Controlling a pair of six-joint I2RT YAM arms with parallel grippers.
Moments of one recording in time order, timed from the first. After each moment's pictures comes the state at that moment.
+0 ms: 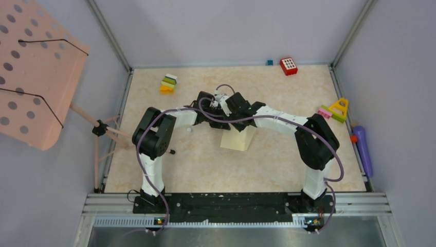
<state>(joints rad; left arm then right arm) -0.47 2.01 1.18 -0.02 0.59 -0.31 0.75 1.86 1.34 -0.49 0.12 -0.20</state>
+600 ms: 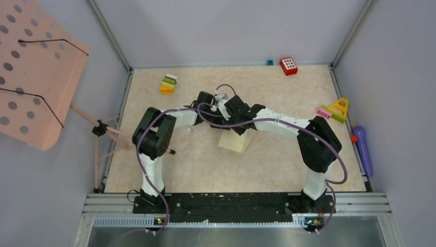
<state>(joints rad) -0.47 2.01 1.18 -0.02 0.59 -0.31 0.79 1.82 1.31 -0.53 0.10 -0.22</state>
